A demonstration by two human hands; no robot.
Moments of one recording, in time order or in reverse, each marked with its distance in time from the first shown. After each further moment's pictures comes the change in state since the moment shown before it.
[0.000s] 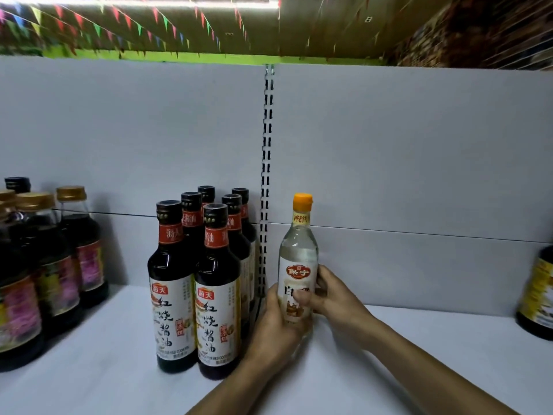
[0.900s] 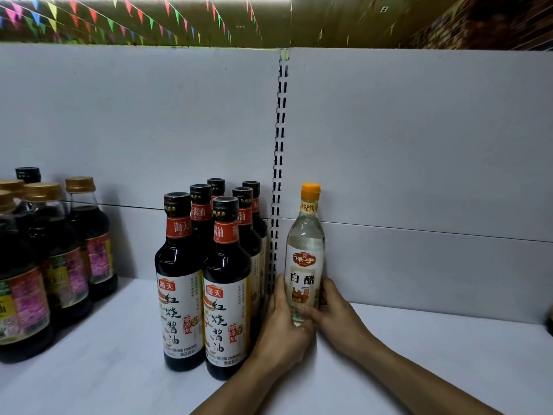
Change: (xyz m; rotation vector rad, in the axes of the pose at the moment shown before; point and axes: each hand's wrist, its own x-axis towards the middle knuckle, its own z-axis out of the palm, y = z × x) left_hand 0.006 -0.005 -0.007 0.124 -0.023 -0.016; right_hand 0.017 0.055 0.003 -0.375 0.082 -0.031
